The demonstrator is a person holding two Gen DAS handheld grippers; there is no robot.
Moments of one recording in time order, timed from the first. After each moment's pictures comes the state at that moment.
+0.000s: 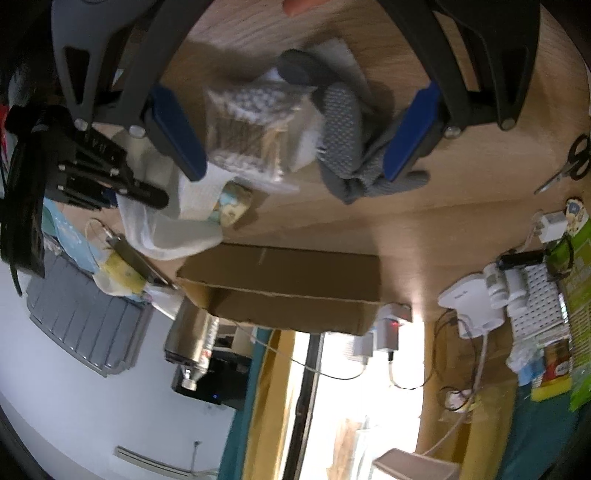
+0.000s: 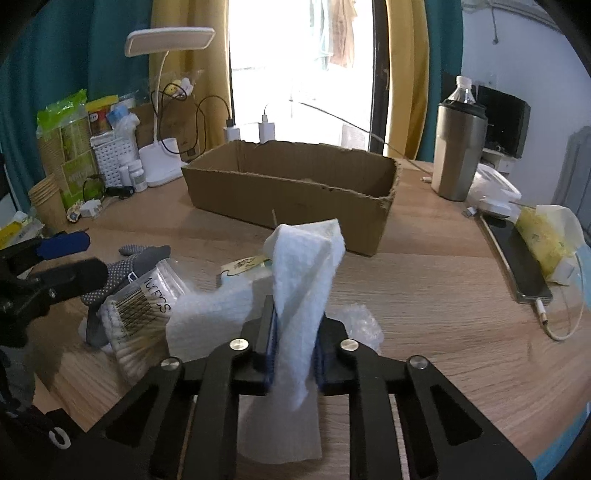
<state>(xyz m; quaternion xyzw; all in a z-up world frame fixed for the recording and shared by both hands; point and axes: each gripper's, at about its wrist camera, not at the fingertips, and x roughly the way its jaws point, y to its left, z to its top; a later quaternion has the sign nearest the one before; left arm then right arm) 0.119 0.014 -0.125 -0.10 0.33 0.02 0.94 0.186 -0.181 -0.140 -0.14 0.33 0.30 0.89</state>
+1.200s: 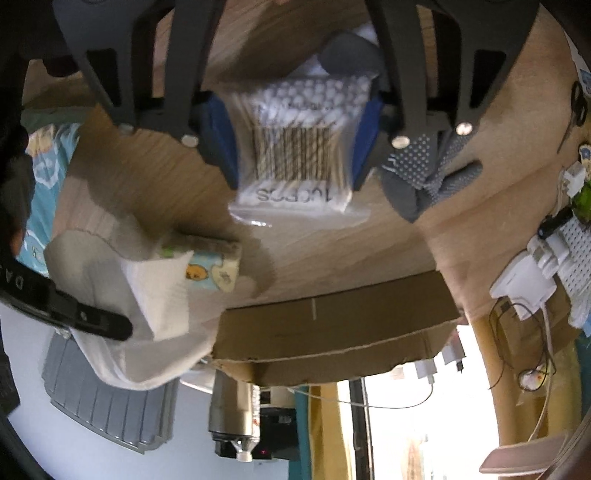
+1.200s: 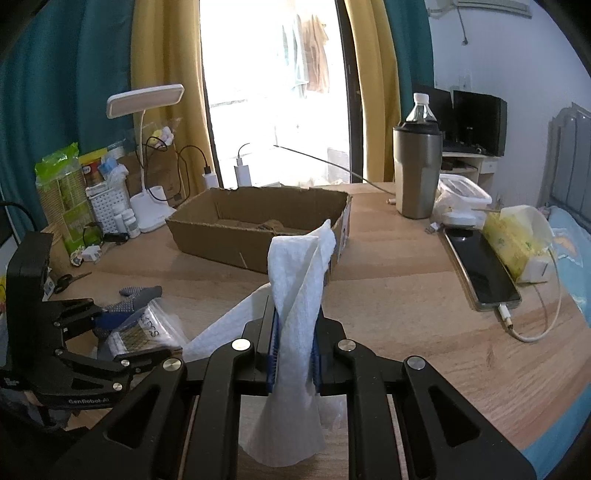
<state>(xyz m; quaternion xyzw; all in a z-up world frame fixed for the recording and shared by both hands) 0.157 -0.037 -0.158 0.01 0.40 -0.03 0.91 0.191 -0.227 -0.103 -0.08 0.29 0.29 0.91</state>
